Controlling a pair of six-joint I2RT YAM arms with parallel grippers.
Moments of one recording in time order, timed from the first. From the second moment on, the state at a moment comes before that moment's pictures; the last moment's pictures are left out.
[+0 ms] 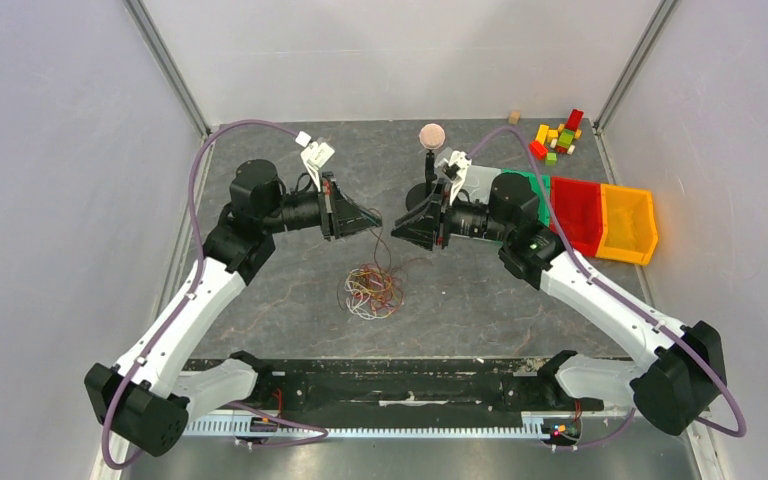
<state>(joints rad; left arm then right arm) -0.43 1.07 1.06 -0.16 0.84 -0.45 0.61 1.19 0.96 0.17 -0.68 0.30</state>
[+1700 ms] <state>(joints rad) -0.39 1.06 1.09 -0.24 0.61 -0.43 0.13 1.06 1.39 -0.26 -0.60 0.32</state>
